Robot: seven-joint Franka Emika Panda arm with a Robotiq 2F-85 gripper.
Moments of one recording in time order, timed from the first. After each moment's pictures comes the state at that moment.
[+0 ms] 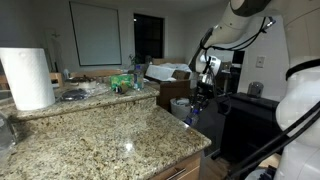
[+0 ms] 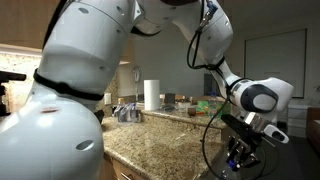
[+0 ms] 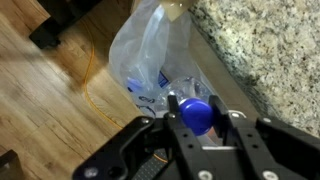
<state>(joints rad) -0.28 0.38 -0.22 -2.05 0.47 2.10 -0.05</state>
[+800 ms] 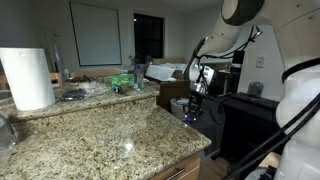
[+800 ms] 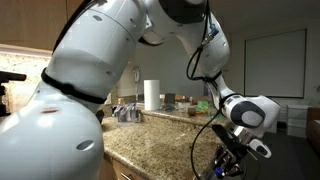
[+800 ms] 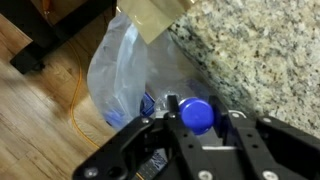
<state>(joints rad) -0.28 0.48 -0.15 -2.05 0.54 2.11 -0.05</state>
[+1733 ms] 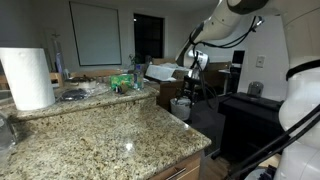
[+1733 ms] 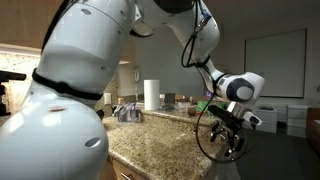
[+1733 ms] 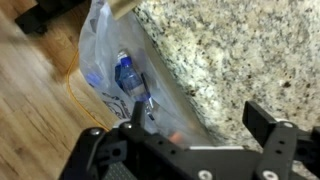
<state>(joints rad) -0.22 0.37 -0.14 -1.97 0.41 2.06 -0.02</state>
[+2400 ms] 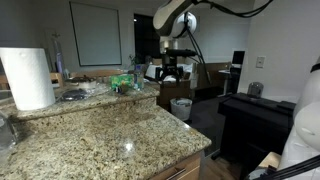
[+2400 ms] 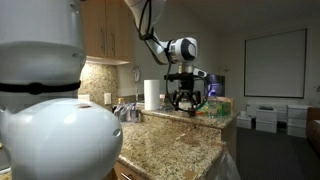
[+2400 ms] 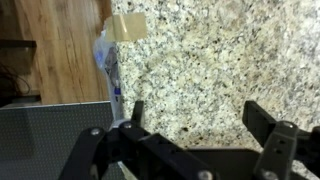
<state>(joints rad) 0.03 -0.07 0.00 -2.12 0.01 1.94 0.16</state>
